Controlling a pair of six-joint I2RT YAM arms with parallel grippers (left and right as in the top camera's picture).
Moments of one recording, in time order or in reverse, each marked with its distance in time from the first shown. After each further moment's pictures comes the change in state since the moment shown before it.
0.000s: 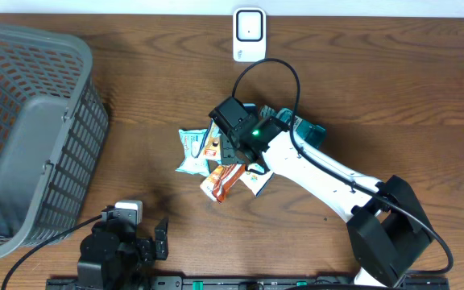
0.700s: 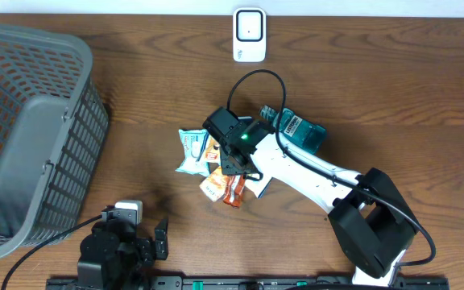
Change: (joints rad) left arm 0.000 0.000 0.000 0.000 0.000 0.000; right arm 0.032 0.074 0.003 -0.057 -0.007 0.011
